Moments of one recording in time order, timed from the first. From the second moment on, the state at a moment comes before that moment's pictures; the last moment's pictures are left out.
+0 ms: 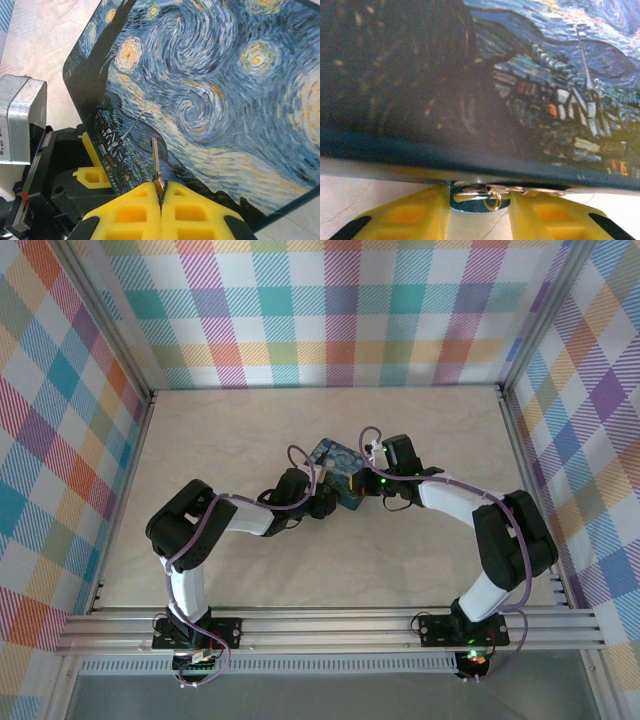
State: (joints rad) left arm -0.66 1.88 0.80 0.45 0.18 -0.45; right arm 0.46 1.63 0.92 -0.11 -0.42 0.43
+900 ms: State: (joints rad) left arm -0.67 1.89 0.80 0.48 0.17 -0.56; right arm 0.46 1.63 0.92 -0.11 -0.40 0.43
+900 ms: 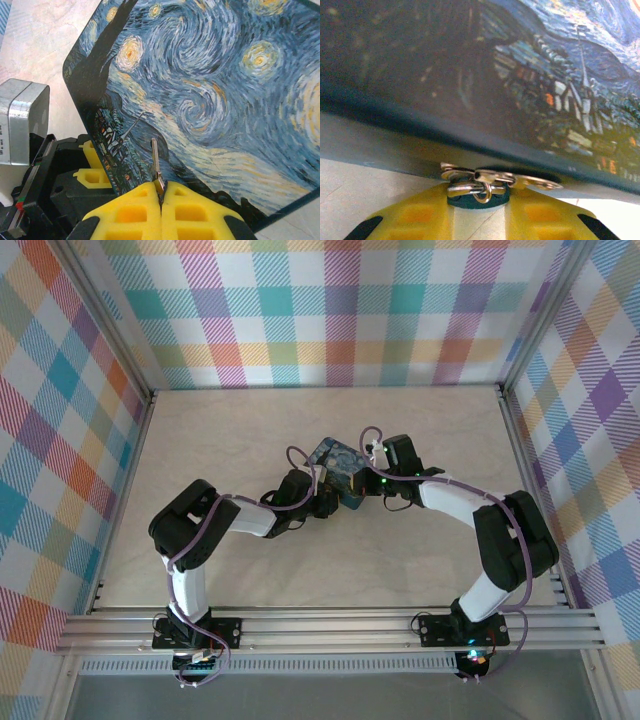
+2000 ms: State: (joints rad) left arm -0.70 1.70 0.83 0.22 0.29 -0.81; right arm 0.64 1.17 0.63 -0.17 -0.25 0.25
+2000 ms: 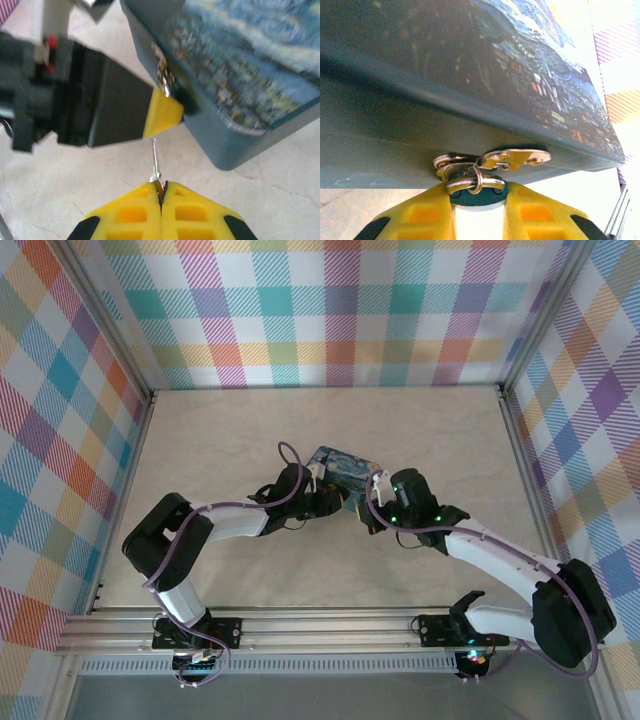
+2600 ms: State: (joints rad) left arm -0.73 1.67 0.87 0.09 0.29 -0.90; right arm 0.73 1.28 0.51 -0.04 -0.17 0.18
